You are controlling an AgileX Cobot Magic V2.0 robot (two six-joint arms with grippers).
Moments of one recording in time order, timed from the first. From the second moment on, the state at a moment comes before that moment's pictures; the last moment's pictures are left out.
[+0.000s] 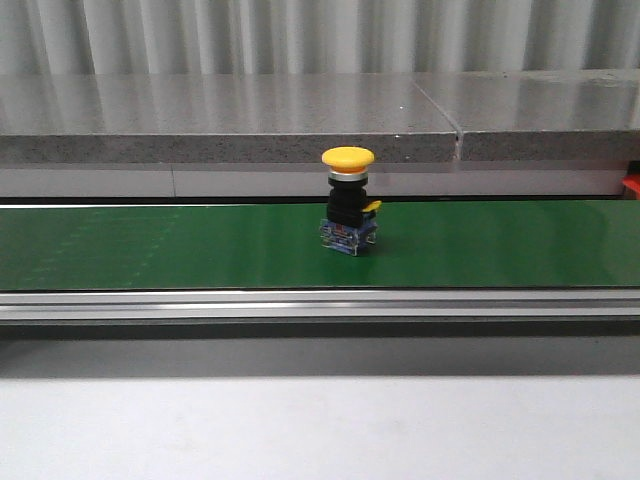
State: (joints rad) left arm -0.07 0.33 -0.47 -0.01 0.52 -0.01; right arm -0.64 2.03 -1.31 0.95 0.28 -0.78
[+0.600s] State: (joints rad) left arm -0.07 0.33 -0.47 -0.01 0.52 -0.01; right arm -0.66 1.76 -1.31 0.94 0.37 -0.83
